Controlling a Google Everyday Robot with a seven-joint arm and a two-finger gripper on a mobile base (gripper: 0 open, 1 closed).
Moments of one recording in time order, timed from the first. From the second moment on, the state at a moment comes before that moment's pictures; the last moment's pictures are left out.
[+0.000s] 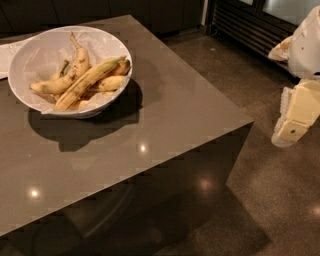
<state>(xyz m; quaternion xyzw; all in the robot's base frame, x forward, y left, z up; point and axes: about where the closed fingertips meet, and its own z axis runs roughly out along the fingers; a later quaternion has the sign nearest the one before) 0.438 -0.217 0.976 -0.60 0.78 -0.03 0.16</state>
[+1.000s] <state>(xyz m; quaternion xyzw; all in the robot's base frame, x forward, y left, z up) 0.459 -0.181 1.001 -0.66 0.74 -0.05 0.14</state>
